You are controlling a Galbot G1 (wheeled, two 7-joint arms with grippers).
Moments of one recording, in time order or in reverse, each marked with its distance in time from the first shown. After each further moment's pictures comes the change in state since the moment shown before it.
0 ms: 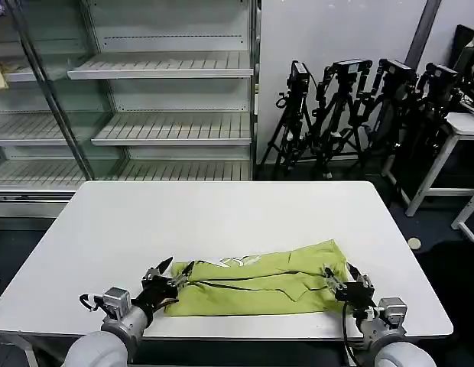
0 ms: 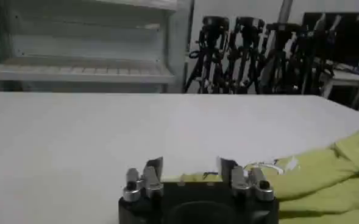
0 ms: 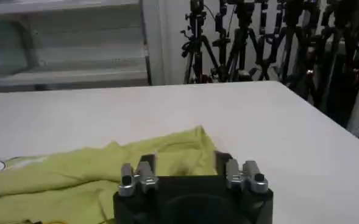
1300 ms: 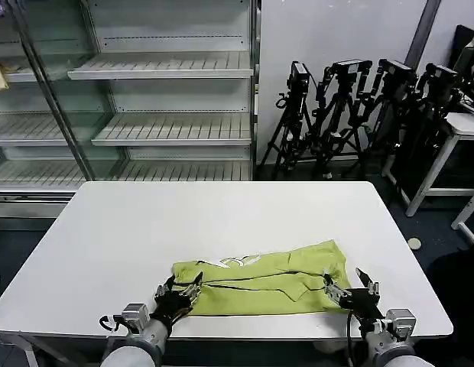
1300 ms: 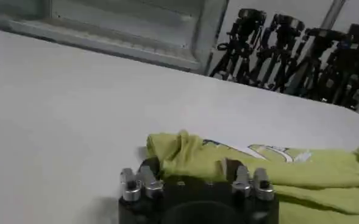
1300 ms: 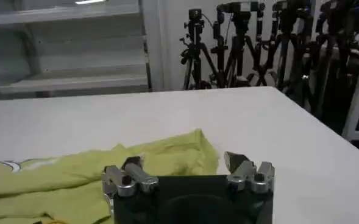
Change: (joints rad) left arm 0.028 -0.186 0.059 0.079 0.032 -0.024 -0.085; right arm -0.073 0.009 0.045 0.073 -0.010 0.024 -0.003
